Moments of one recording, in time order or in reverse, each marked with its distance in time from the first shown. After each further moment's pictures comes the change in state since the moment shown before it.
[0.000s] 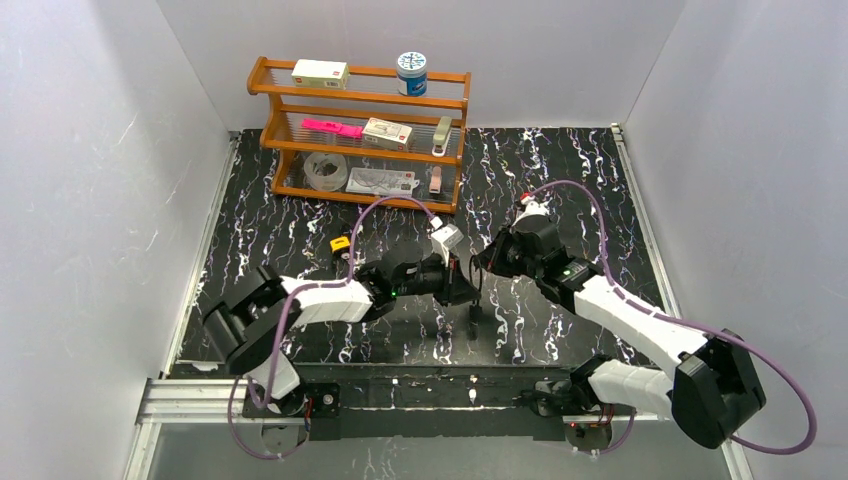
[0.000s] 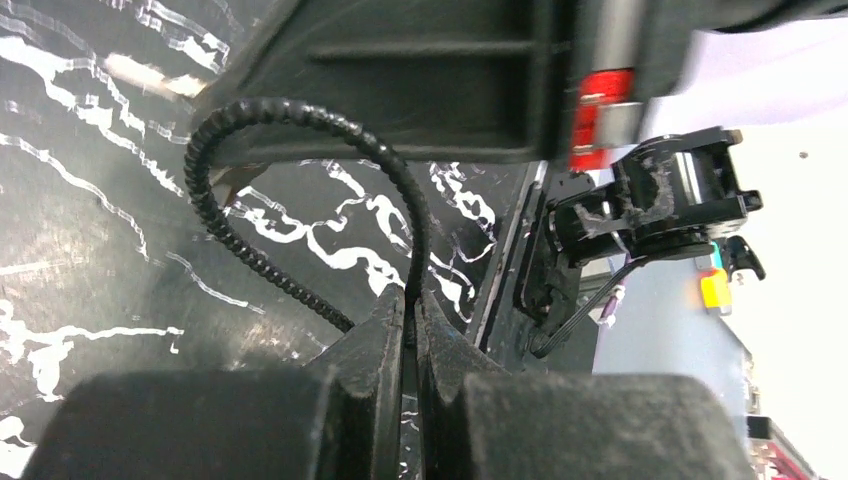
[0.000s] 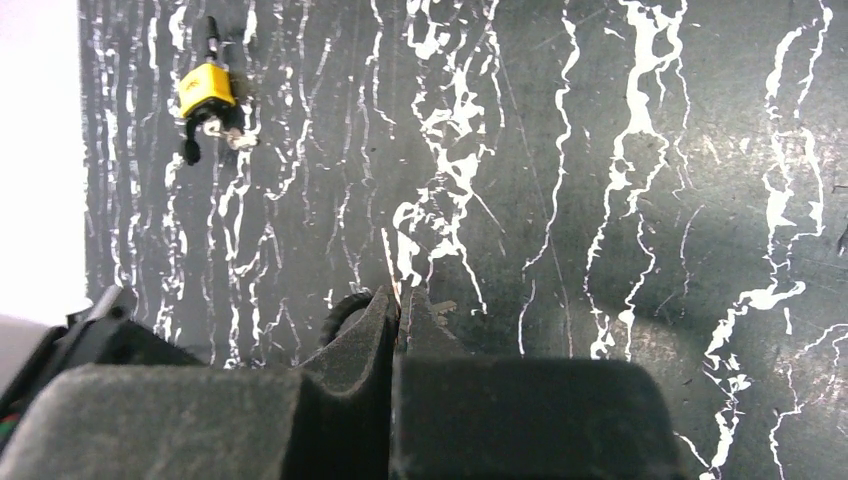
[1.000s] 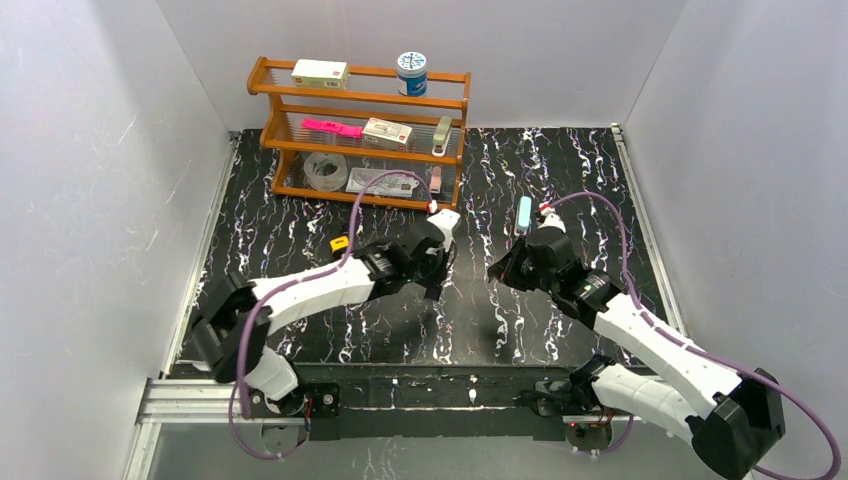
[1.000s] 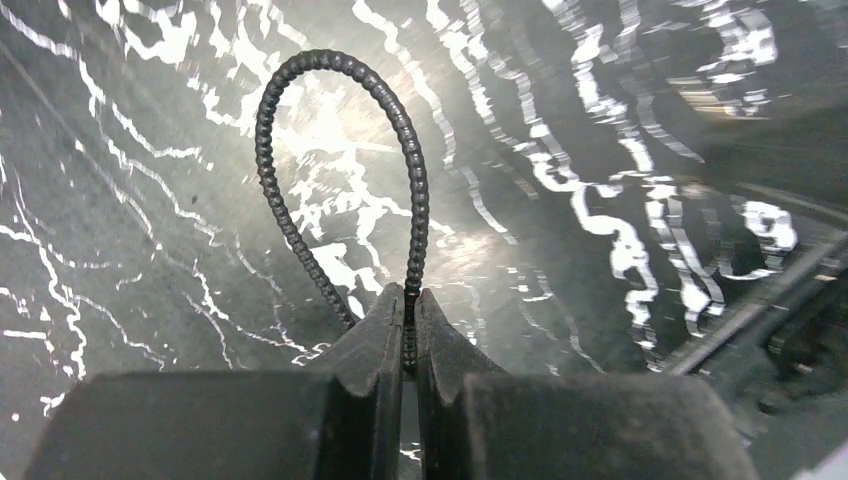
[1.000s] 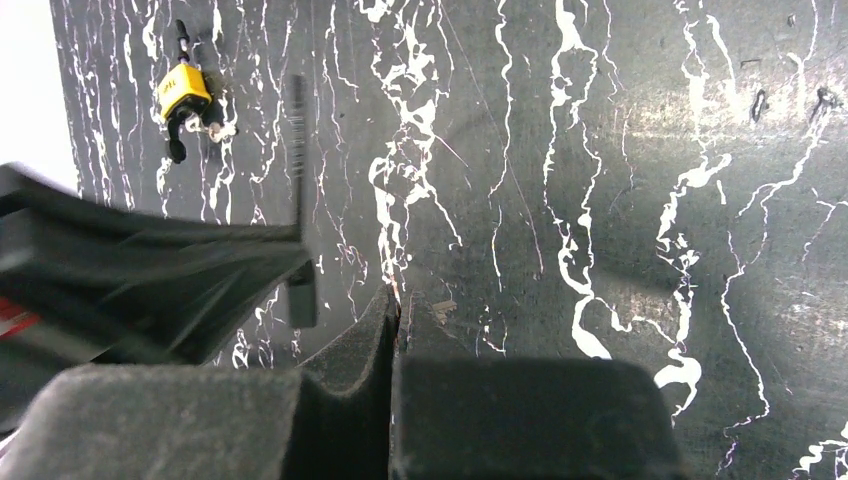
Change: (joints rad) left arm -0.021 0.035 0.337 -0.841 -0.547 0.145; right arm 0.042 -0.185 0.003 -0.257 0.119 0.108
